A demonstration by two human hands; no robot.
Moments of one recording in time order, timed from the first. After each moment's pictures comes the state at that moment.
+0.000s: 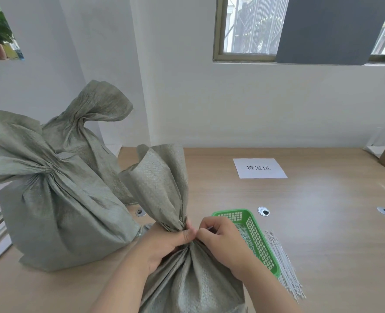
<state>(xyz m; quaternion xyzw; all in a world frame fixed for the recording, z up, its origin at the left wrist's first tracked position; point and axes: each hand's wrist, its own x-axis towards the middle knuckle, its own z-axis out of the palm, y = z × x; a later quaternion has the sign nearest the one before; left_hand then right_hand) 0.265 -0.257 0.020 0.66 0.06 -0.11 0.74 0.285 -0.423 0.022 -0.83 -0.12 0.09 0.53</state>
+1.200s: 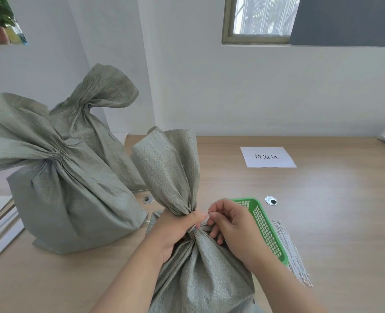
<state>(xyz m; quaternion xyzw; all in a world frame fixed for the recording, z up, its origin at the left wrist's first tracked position) 0.265 -0.266 0.018 0.68 0.06 -0.04 0.73 0.283 -0.426 0.014 -0.77 -0.09 0.08 0.62</state>
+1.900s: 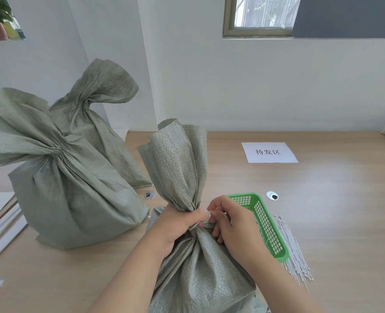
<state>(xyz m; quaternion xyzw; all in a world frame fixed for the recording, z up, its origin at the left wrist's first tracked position) 0.267 -0.268 0.016 0.70 0.06 -0.06 0.71 0.268 -0.423 0.021 -0.82 -0.12 0.02 0.55</state>
